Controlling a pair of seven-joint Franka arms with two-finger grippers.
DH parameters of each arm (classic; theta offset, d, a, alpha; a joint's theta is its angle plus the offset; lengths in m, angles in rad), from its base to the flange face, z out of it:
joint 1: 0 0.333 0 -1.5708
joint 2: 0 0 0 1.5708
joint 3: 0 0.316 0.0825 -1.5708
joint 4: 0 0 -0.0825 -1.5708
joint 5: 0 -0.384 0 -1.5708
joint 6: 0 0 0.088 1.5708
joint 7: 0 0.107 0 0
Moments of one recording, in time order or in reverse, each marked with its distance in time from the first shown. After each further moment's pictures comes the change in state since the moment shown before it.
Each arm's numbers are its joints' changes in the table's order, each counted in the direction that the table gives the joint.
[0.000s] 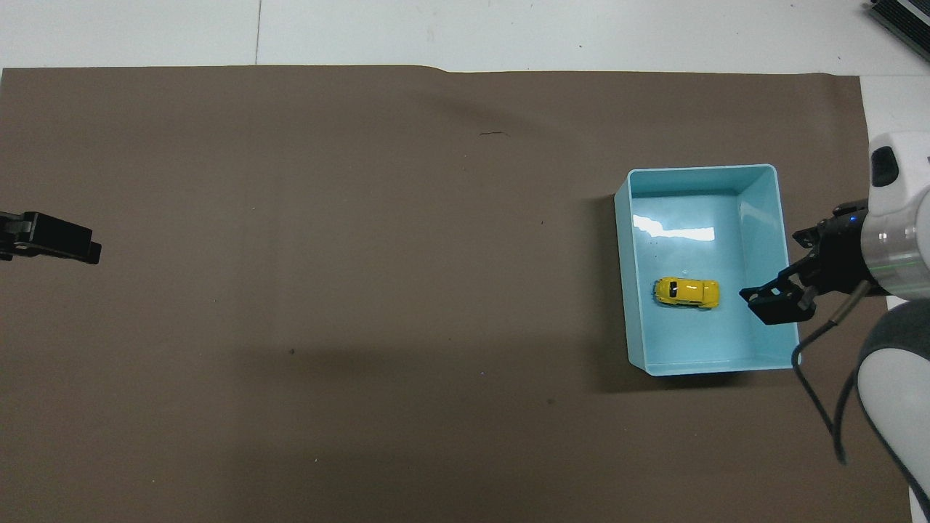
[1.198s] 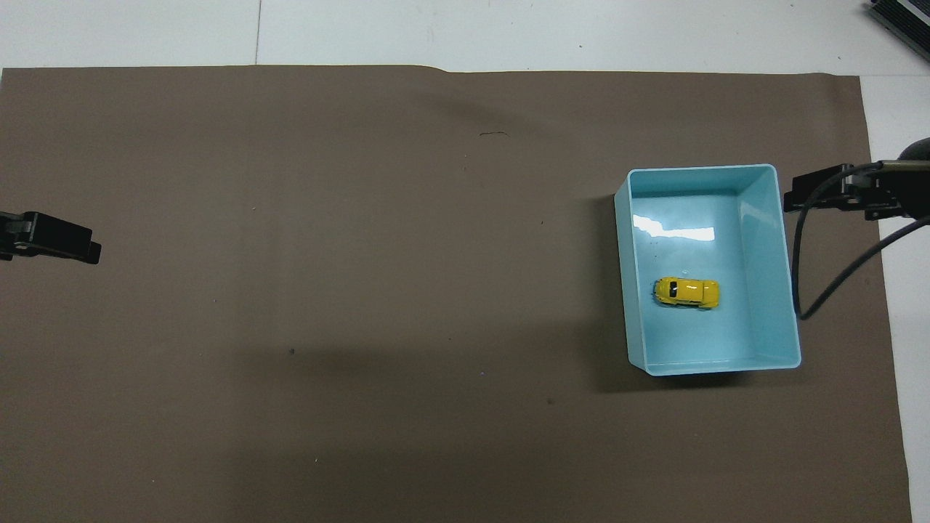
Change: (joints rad) left arm 0.000 0.000 0.000 0.000 0.000 0.000 0.000; right arm -0.084 0.166 -0.004 -0.276 -0.012 -0.067 0.692
